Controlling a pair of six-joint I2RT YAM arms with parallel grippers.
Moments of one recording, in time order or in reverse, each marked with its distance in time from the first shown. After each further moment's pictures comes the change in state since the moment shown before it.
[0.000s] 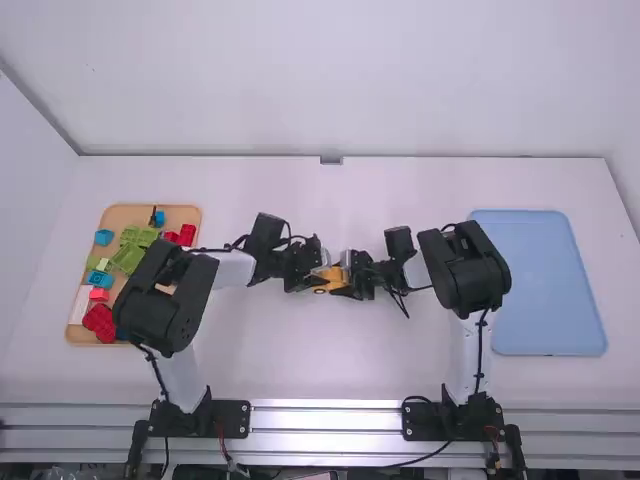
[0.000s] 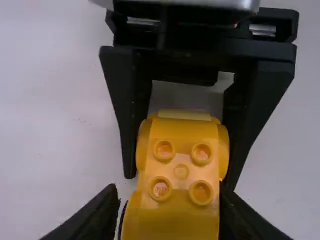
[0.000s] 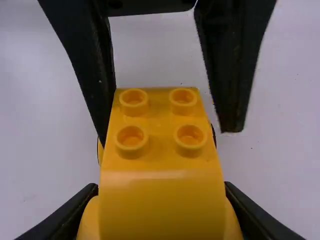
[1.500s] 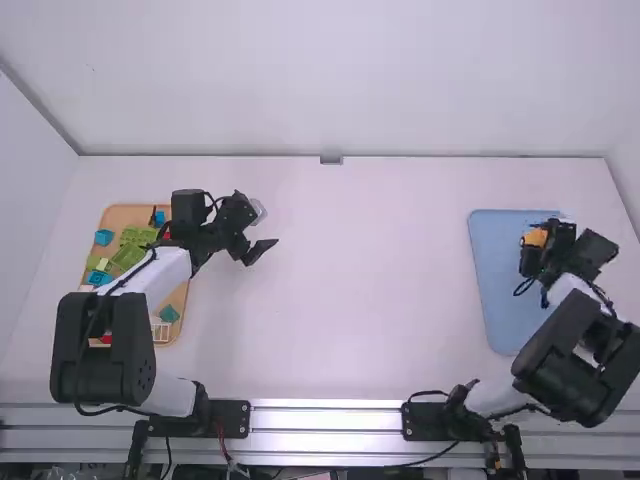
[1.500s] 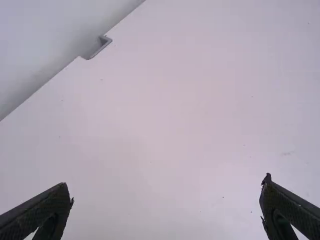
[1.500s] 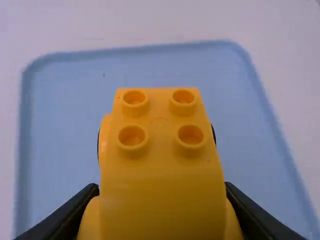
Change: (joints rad) left arm 0.360 -0.304 -0.005 -0.106 -0.062 -0.153; right arm -0.936 -0.549 -0.011 -0.391 0.830 0.549
